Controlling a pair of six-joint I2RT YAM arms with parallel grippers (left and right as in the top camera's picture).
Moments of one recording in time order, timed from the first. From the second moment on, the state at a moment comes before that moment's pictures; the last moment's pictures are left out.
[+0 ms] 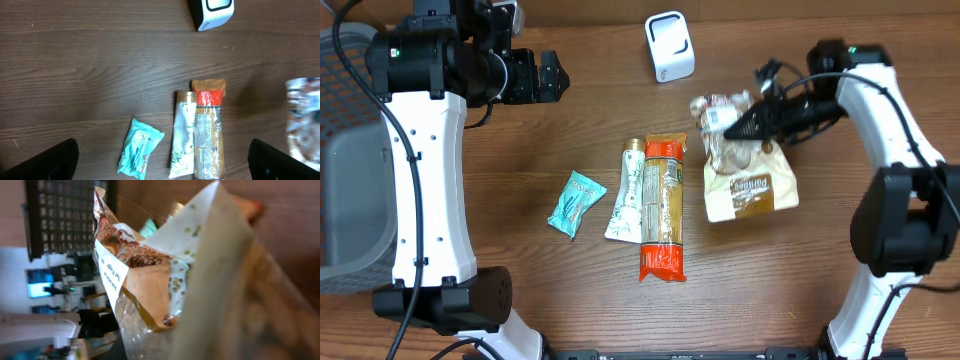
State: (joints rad) left arm 0.03 1.82 2.21 -1.46 0.26 -0.04; right arm 0.03 2.07 1.84 -1.41 -1.00 -0.36
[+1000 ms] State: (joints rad) left arm 0.03 1.82 2.21 -1.46 0.26 -0.04; right arm 0.39 1.83 1.92 -0.68 0.09 -0.13
